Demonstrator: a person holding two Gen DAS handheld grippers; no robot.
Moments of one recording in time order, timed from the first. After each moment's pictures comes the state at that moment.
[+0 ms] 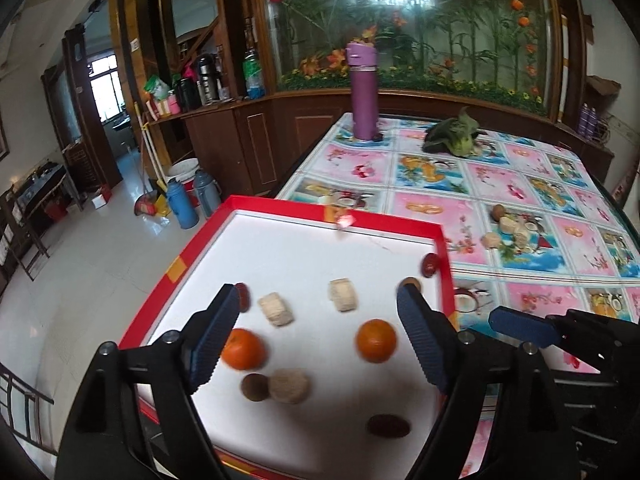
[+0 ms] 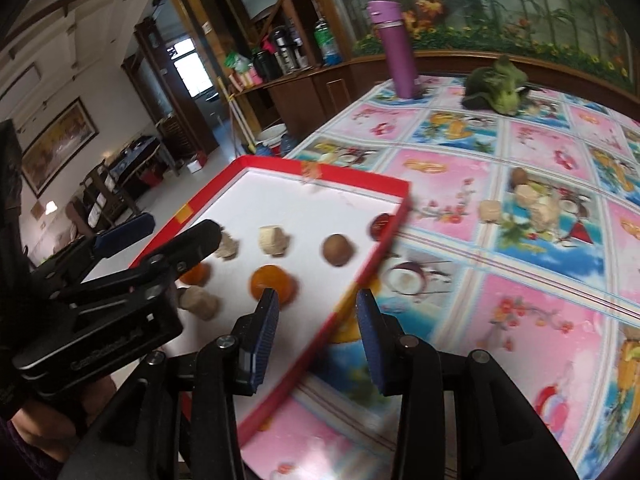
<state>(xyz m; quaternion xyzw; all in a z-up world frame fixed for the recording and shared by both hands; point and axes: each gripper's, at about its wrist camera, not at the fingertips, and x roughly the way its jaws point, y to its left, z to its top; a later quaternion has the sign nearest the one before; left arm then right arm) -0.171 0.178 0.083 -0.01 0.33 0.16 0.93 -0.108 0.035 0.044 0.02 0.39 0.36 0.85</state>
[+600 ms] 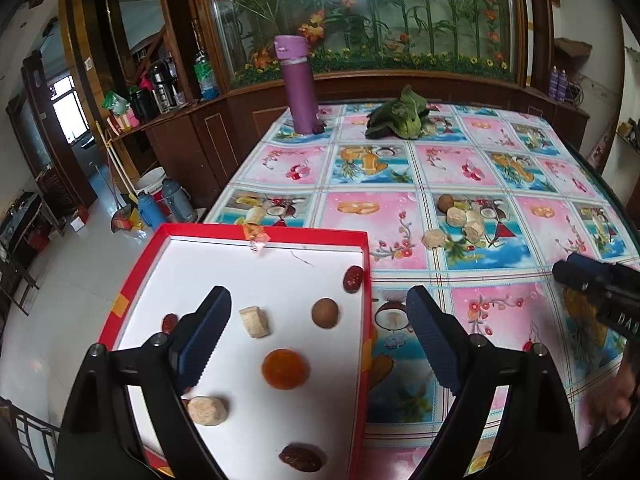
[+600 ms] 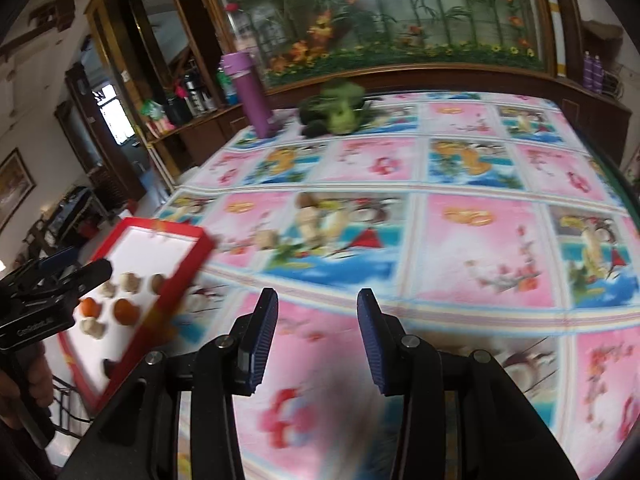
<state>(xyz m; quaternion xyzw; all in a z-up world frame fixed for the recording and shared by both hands) -0.121 0.117 0.088 0.03 0.38 0.11 0.92 -0.055 -0.118 0.045 0.05 0.37 0.23 0.90</state>
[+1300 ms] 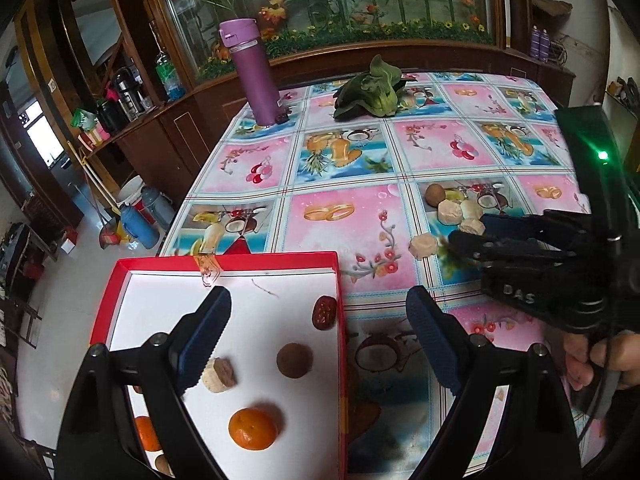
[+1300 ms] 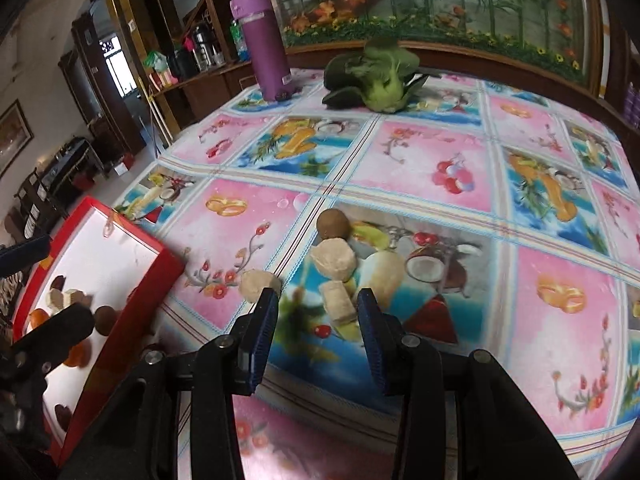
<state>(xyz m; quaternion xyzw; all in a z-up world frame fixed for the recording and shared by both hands) -0.063 0.102 0.074 0.08 0.42 0.07 0.90 0.030 -0.036 0.013 -0.02 0.42 0.25 0.87</state>
